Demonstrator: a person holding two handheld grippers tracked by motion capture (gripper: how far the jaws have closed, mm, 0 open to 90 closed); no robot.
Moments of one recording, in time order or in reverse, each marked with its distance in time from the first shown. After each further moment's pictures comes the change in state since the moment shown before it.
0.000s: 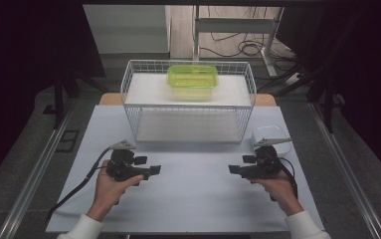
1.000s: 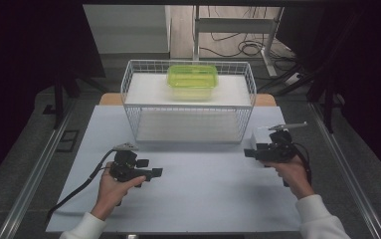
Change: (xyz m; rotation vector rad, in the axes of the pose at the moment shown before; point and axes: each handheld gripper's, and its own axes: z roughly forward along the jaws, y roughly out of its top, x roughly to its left) left arm 0.005 -0.004 0.013 0.033 -0.037 -0.042; right arm -0.042 0.031 -0.029 -0.004 -0.104 0.076
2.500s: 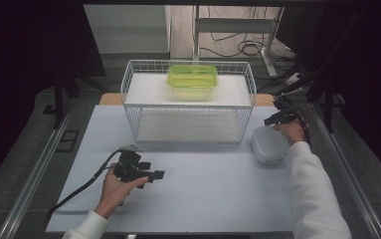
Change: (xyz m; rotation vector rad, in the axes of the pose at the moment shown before) left arm 0.008 -0.004 0.017 0.073 0.007 -0.001; right arm -0.129 0.078 0.064 0.188 -0.260 0.133
